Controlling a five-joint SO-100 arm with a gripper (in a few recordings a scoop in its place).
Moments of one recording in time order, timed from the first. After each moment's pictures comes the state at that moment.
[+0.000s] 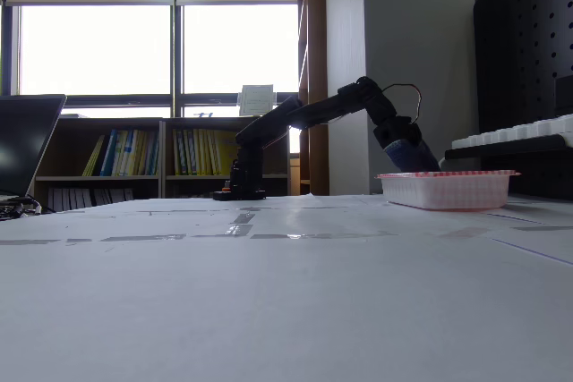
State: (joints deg) arm -56.9 143.9 164.6 77.1 -20.2
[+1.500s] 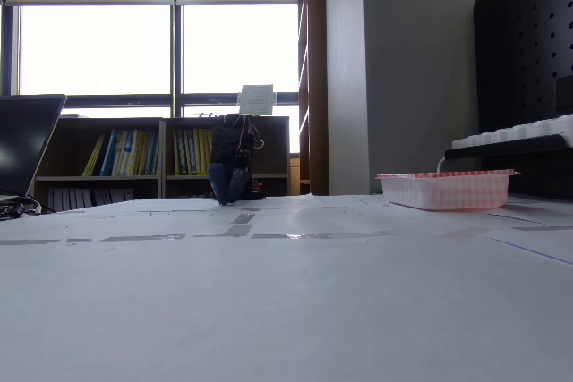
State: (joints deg) arm -2.2 -9.1 0.2 74.1 1.8
